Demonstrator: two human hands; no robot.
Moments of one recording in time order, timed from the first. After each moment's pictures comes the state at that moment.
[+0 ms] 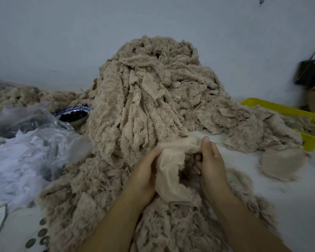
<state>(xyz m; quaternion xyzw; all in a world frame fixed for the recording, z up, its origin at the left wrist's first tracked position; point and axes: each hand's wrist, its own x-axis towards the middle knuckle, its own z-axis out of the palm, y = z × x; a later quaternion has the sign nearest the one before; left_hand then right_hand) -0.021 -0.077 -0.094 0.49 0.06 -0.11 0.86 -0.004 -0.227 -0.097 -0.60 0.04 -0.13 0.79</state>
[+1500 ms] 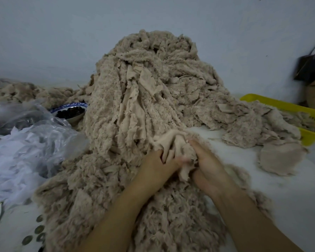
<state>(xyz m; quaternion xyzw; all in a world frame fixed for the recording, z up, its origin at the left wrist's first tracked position) -0.030 -0.086 -0.091 0.80 -0.08 0.03 0.60 -0.007 -0.228 -0.084 -0.44 0.00 0.12 0.89</state>
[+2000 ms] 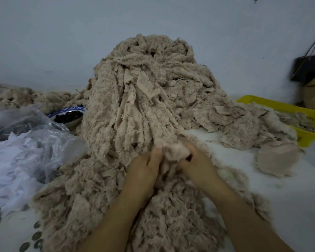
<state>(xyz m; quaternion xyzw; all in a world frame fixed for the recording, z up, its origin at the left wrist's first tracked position) -0.027 -0.074 -0.095 0.85 -0.02 0.14 0.50 0.001 -0.235 -0.093 -0.76 -0.13 -0.05 0.63</state>
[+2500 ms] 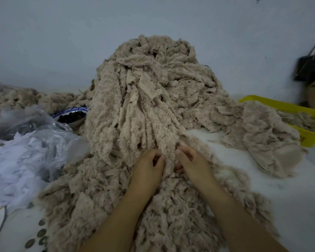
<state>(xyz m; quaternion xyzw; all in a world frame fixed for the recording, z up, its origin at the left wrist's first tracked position) -0.007 -0.077 -0.112 0.90 -0.01 0.14 0.40 0.009 -0.226 -0.118 -0.78 0.00 -0.01 0.62</state>
